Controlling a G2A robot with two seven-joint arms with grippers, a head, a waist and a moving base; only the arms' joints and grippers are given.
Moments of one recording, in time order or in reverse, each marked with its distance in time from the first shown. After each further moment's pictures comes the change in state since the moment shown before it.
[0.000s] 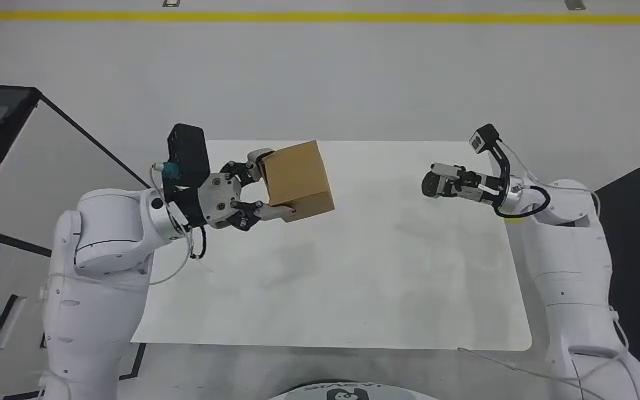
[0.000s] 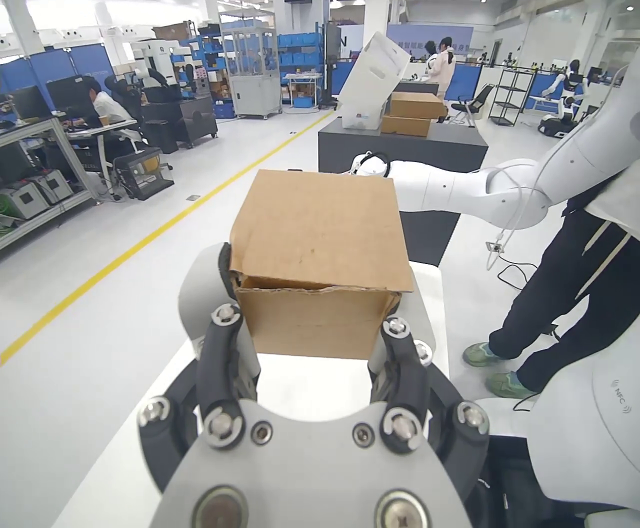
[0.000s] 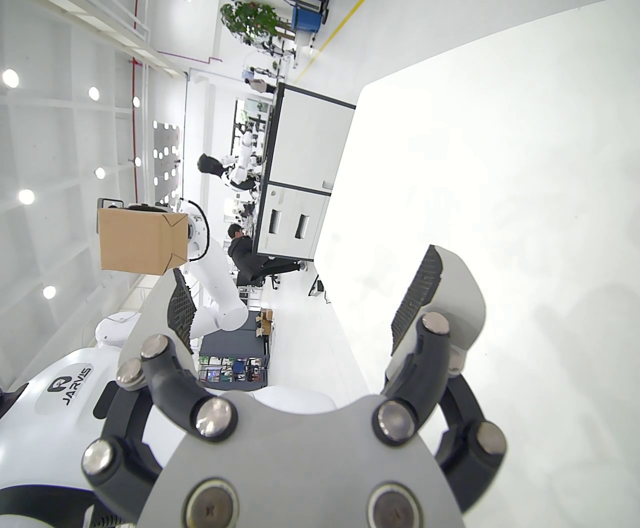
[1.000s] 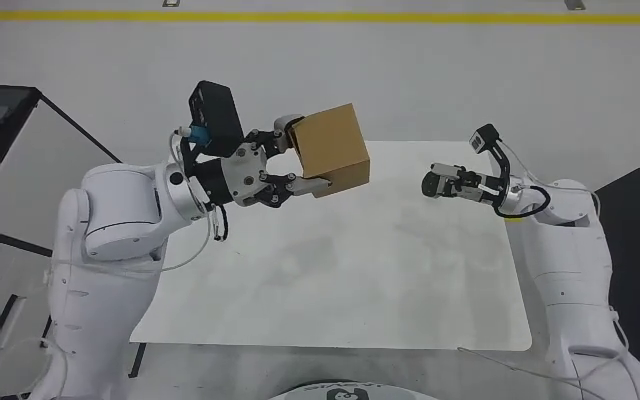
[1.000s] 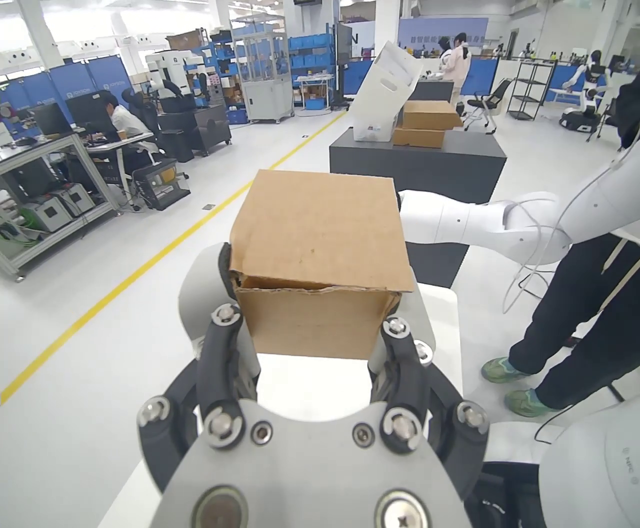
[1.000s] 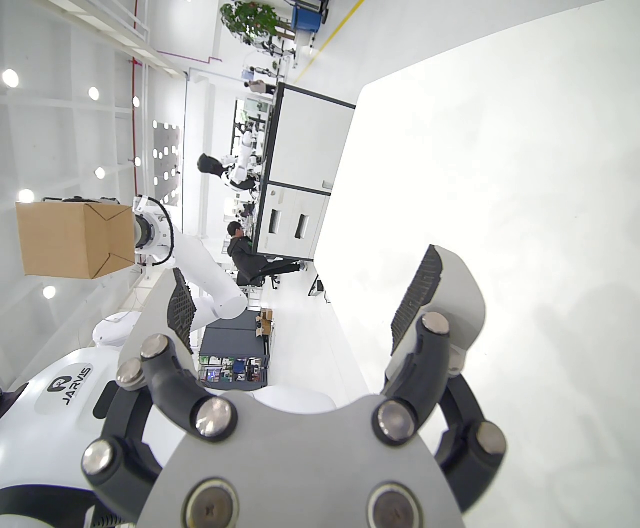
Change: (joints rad) left arm -0.183 0.010 0.122 -0.086 0.085 0.204 -0.015; right arm 0.000 0.000 0.000 0.000 0.000 0.000 0.000
